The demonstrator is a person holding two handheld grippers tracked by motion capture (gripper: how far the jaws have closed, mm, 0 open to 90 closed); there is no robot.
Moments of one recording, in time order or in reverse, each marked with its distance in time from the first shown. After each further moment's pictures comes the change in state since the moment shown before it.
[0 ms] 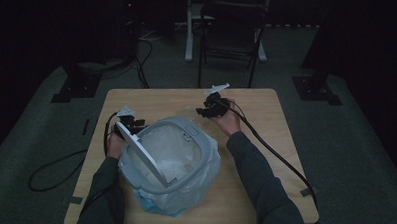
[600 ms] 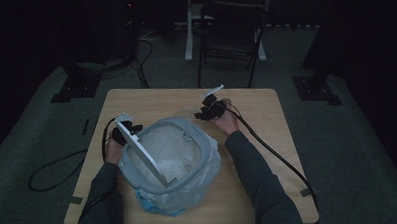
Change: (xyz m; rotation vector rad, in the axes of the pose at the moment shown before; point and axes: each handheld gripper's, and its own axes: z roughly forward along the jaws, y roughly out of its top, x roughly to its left) left arm 0.002 -0.018 0.000 0.007 0.003 -0.024; right arm -0.001 -0.005 0.021 0.104 0.067 -0.013
